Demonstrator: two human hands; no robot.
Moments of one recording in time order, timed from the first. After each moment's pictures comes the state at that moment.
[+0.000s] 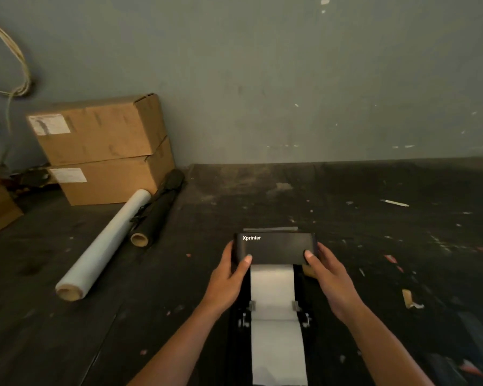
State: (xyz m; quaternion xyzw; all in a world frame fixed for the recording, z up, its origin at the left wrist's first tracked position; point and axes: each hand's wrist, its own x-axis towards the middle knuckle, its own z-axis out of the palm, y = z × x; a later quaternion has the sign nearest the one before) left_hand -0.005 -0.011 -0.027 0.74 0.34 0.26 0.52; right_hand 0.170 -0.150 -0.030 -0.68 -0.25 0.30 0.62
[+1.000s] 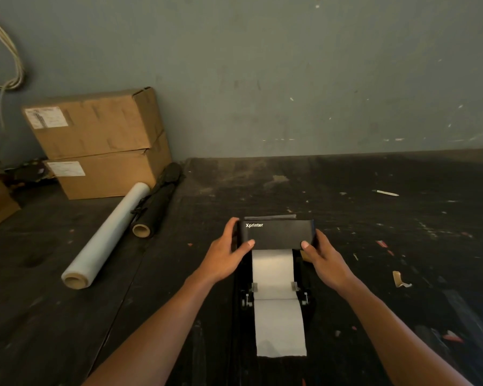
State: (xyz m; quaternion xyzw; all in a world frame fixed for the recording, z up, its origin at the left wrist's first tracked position) left_hand -0.014 0.022 -0.024 0.82 0.29 0.18 0.46; right_hand 0.164 -0.157 -0.023 -0.76 -0.36 0.25 0.48
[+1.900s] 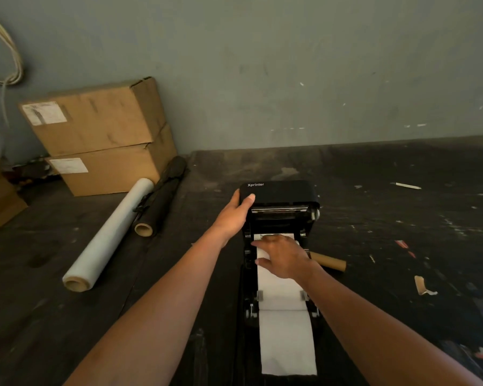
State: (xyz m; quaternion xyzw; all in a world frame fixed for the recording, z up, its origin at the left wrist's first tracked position) left_hand 0.055 0.071 0.020 0.71 0.38 0.18 0.56; right_hand 0.154 -0.048 -0.044 -0.77 -0.64 0.05 0.06
